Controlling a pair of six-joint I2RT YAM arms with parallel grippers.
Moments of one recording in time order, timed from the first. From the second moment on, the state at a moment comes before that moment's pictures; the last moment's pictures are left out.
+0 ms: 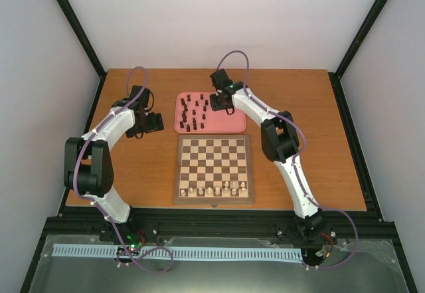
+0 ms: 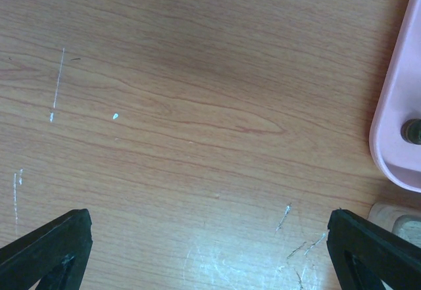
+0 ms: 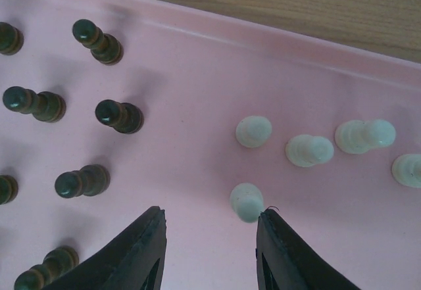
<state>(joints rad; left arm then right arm) -0.12 1.66 1.21 -0.76 -0.11 -0.39 0.54 2.48 2.20 -0.73 0.06 0.25</state>
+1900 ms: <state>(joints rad) -0.12 1.70 1.22 -0.76 -0.12 -0.39 0.53 2.30 1.92 -0.72 0.08 0.22</state>
